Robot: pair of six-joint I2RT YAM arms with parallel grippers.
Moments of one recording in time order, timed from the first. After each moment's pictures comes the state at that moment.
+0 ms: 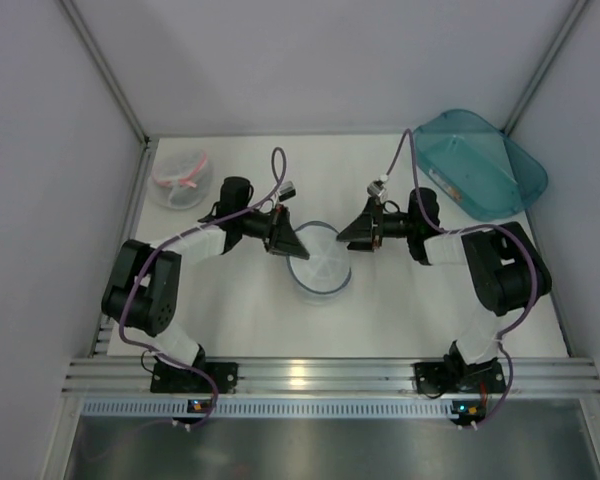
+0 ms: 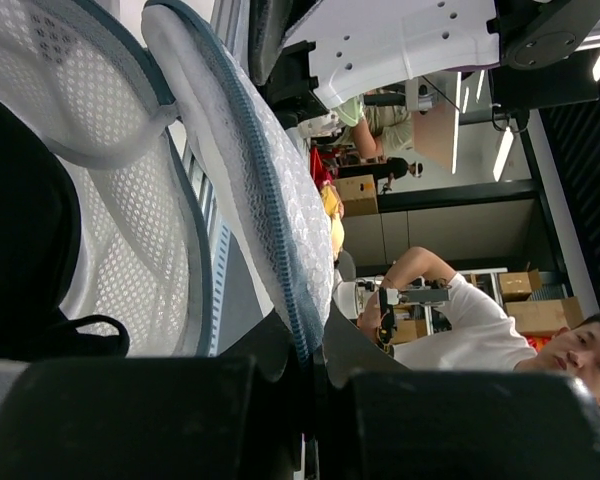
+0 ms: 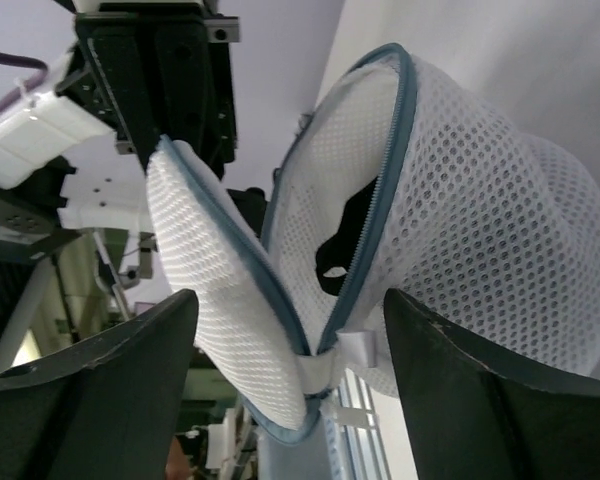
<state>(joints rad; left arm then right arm) -0.34 1.63 0.89 0.22 1.46 -0.81 0.30 1.74 0.72 0.79 -1.18 1.07</state>
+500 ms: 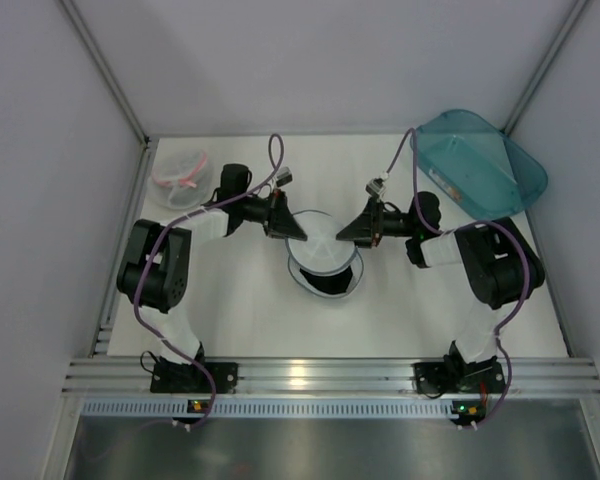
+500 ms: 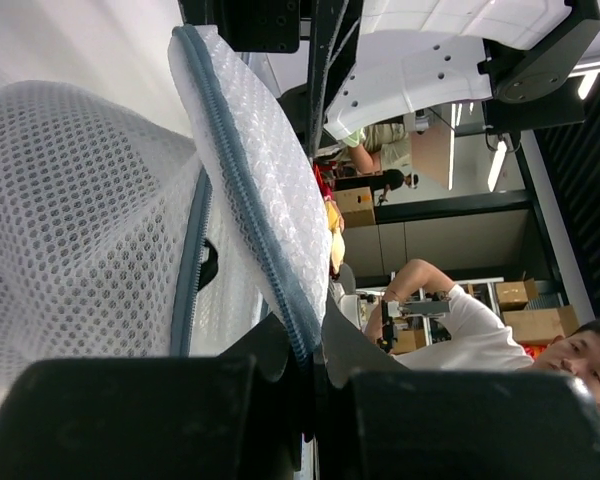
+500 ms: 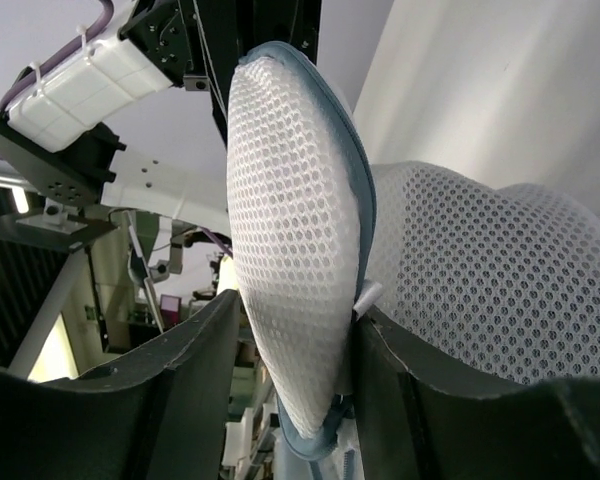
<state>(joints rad) -0.28 1.81 1.05 0.22 1.50 -0.79 0.31 1.82 0.70 1.14 -1.20 1.33</state>
